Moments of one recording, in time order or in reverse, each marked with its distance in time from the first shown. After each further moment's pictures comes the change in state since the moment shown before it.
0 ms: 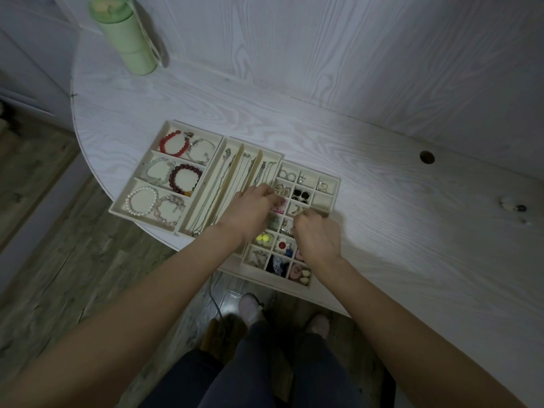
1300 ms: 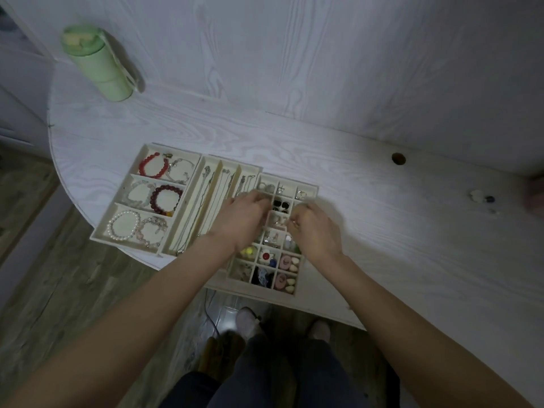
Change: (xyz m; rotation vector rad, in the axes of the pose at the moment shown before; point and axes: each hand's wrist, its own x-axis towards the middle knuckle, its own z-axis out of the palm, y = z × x) left_hand 0.006 0.024 -0.018 0.112 0.017 0.018; right_hand 0.001 0.037 -0.013 0.433 0.110 0.103
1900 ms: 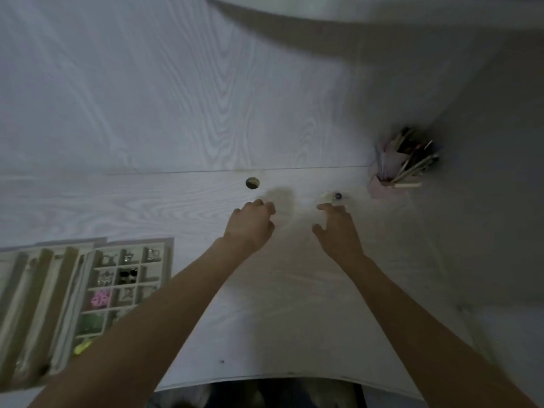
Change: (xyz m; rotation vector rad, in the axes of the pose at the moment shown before) left_hand 0.157 0.276 0.004 -0.019 -0.053 0.206; right_hand -0.038 0.279 -0.142 0.163 0.216 0.492
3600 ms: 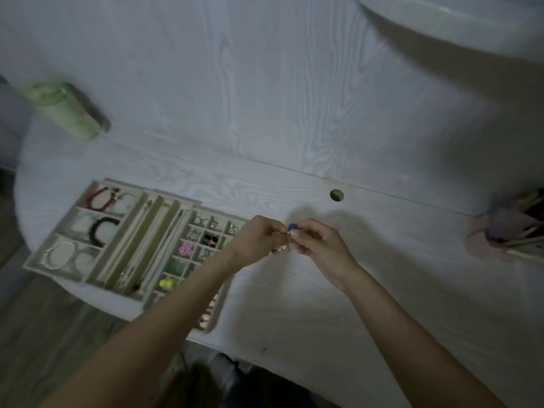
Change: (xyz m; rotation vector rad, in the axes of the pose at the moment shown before) left_hand -0.105 -0.089 -0.026 -0.904 0.091 -0.245; right_hand -0.030 -0.124 0.052 0.990 -0.690 -0.175
